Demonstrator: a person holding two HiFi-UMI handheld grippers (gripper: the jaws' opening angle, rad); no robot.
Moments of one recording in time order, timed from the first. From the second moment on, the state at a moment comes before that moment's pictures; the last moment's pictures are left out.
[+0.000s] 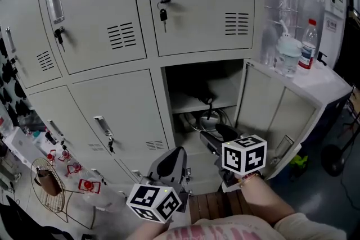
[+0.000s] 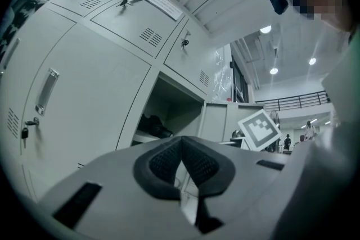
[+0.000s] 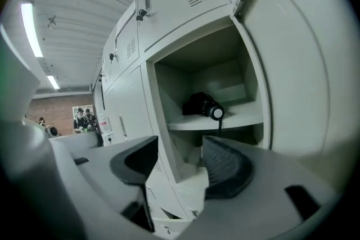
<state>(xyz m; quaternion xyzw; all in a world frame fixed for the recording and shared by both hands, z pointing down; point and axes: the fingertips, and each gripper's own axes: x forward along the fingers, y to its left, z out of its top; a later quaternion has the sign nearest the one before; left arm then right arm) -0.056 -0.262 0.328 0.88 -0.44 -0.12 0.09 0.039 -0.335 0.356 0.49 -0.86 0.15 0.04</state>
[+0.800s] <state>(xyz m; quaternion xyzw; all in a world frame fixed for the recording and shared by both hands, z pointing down) -0.023 -0.198 0.313 0.84 -0.52 -0.15 0.07 0.104 -0.254 0.308 0.49 -0.86 0.09 -0.06</state>
